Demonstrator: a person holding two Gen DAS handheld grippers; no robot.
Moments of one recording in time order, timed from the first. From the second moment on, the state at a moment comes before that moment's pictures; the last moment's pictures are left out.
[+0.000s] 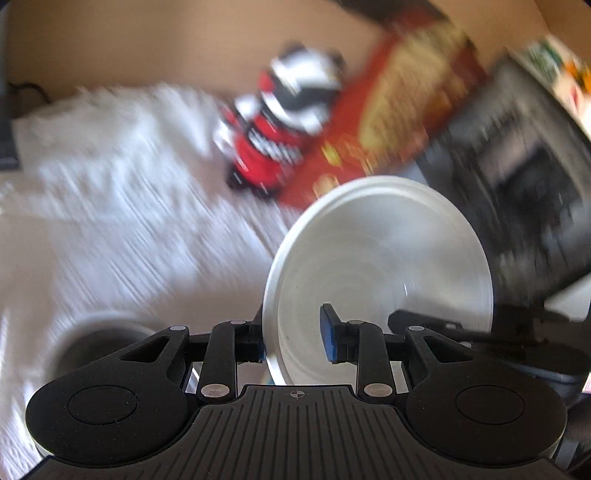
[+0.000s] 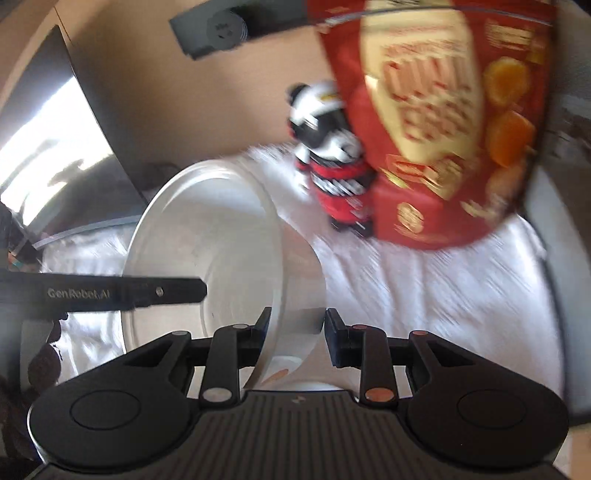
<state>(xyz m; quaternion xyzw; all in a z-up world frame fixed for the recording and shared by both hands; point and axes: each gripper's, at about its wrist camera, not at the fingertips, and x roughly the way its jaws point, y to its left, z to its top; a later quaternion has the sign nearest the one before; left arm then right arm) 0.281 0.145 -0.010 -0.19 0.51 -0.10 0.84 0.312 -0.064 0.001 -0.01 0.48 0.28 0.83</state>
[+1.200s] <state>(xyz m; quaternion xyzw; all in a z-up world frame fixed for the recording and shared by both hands) 0.257 0.132 -0.049 -0.17 0.57 -0.14 0.79 0.262 -0.111 -0.075 -0.01 0.57 0.21 0.80</state>
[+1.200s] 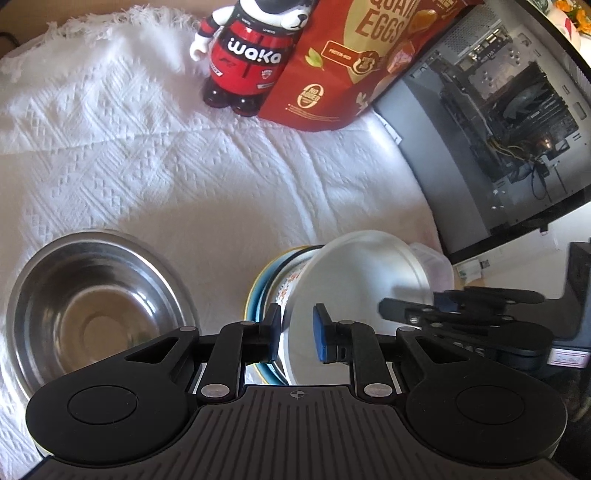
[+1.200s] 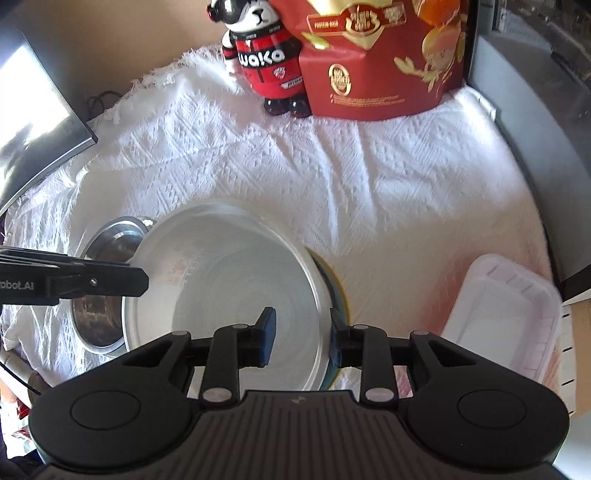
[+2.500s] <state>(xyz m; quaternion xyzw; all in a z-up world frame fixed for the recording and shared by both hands) 0.273 0.133 -0.067 -0.12 0.58 -0.15 0.79 0.269 -0.132 -0.096 0.01 0.57 0.14 0.81</state>
